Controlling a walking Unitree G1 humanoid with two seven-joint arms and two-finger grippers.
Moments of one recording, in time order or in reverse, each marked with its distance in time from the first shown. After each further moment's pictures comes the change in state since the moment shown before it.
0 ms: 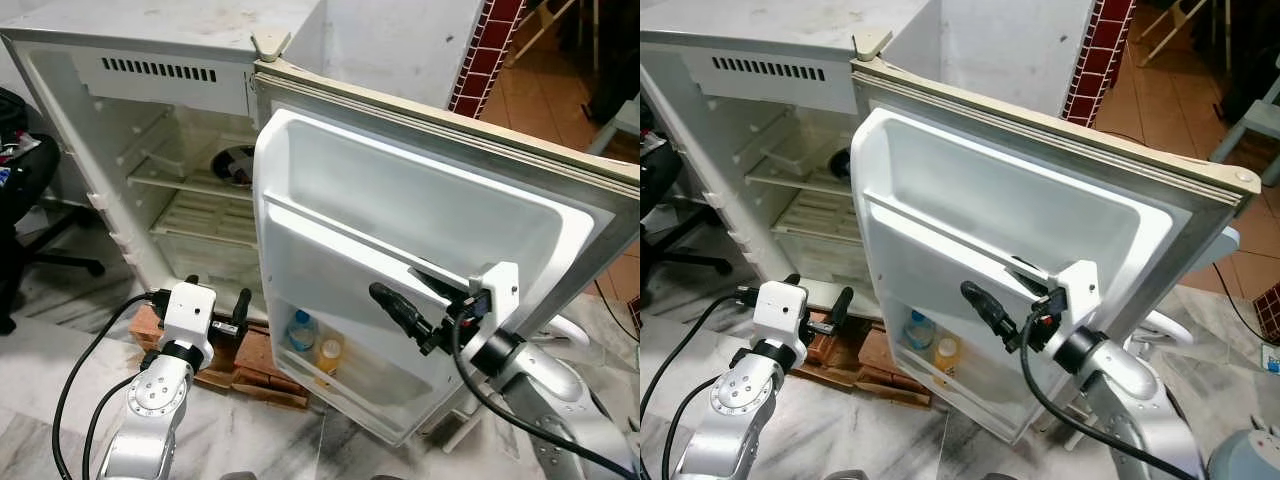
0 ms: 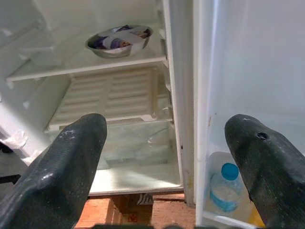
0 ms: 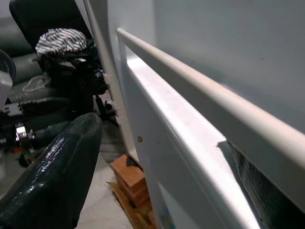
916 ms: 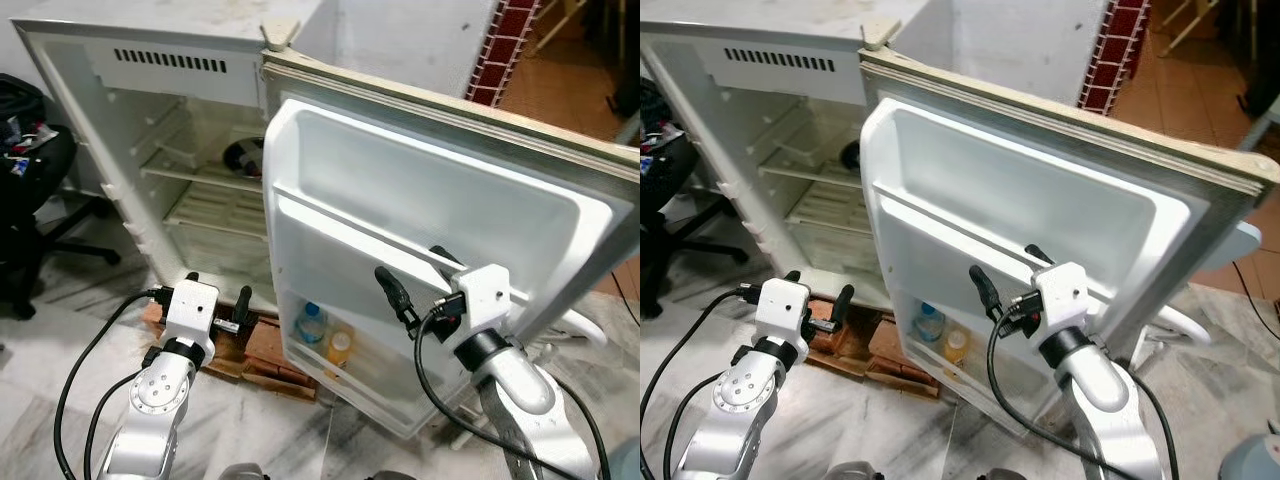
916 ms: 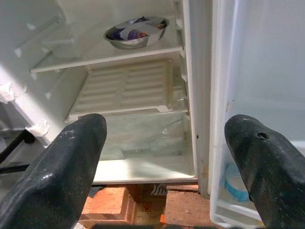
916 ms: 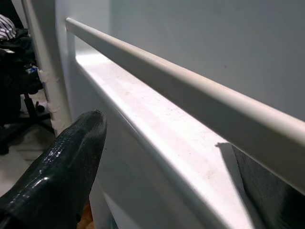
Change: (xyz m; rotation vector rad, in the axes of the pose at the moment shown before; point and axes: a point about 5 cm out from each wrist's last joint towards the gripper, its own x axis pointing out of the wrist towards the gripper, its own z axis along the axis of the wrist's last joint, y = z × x) left arm 0.003 -0.001 0.002 0.027 -0.003 0.008; right arm 0.001 0.009 -0.002 -0.203 -0.068 -0.376
